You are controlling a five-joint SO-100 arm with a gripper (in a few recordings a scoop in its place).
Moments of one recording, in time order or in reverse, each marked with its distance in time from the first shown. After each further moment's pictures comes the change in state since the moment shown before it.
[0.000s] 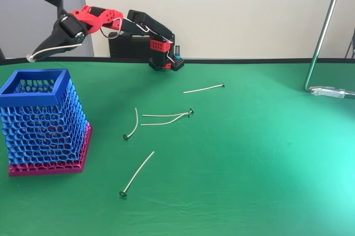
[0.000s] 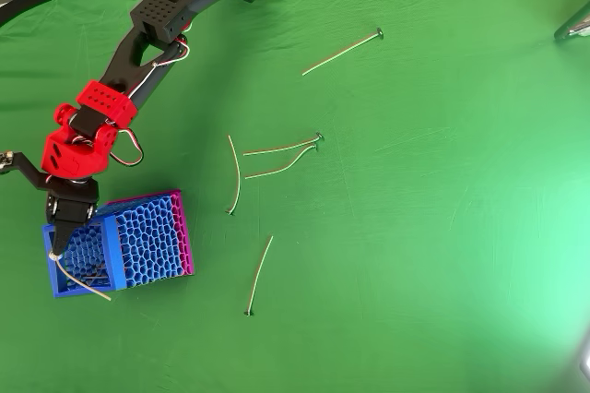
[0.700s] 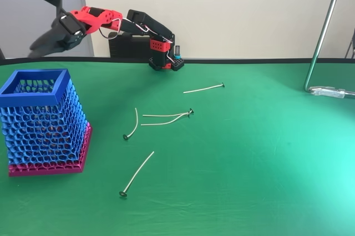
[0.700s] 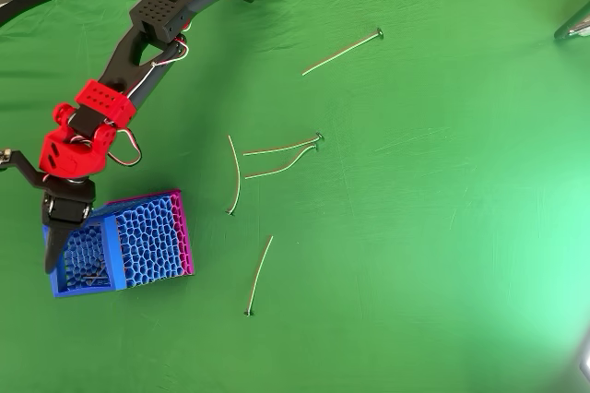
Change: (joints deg) arm 0.4 0.1 1.9 -2.6 1.0
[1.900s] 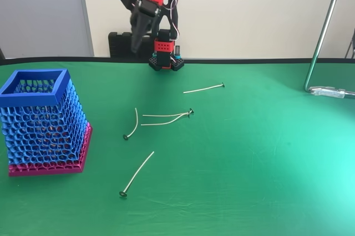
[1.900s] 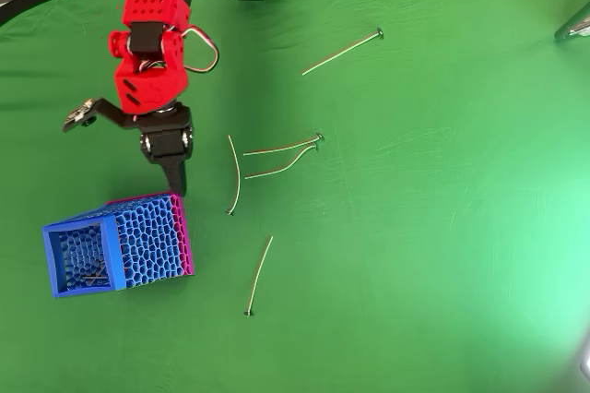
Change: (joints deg) arm -22.7 71.0 87.5 2.7 17.5
